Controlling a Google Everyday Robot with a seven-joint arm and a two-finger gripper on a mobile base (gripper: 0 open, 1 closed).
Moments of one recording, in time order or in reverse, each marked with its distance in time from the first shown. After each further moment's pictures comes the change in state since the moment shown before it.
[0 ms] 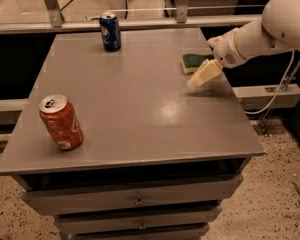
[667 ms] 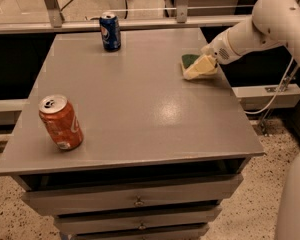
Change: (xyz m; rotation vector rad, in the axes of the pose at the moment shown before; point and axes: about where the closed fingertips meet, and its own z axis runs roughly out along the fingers) arm 0.006 -0.026 0.029 -0.022 0.036 0.145
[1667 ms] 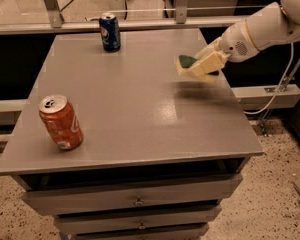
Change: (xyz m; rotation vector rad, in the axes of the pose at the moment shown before) arm -0.025 0.078 -0.066 -0.204 -0.065 -0.040
